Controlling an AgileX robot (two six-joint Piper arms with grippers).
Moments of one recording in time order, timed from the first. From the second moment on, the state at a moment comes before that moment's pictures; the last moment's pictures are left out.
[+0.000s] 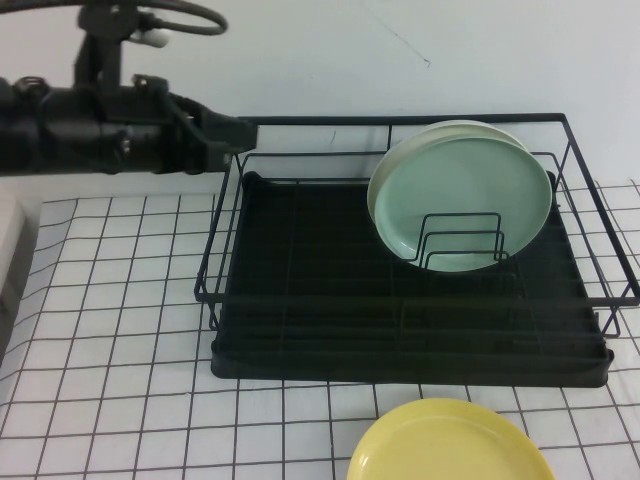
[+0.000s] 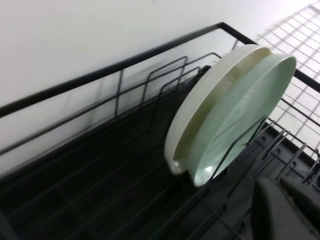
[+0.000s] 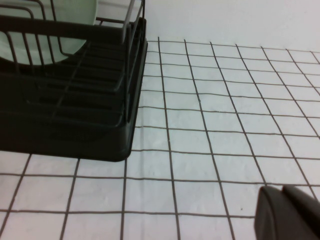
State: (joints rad) right arm -0.07 -0.02 0.02 0.04 0.41 -0.16; left arm -0.12 1.58 -1.28 -1.24 0.78 1.20
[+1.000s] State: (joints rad) right arm -0.07 -0.02 0.02 0.04 0.41 -0.16; left arm -0.34 2.05 -1.76 -1.13 0.90 1.49
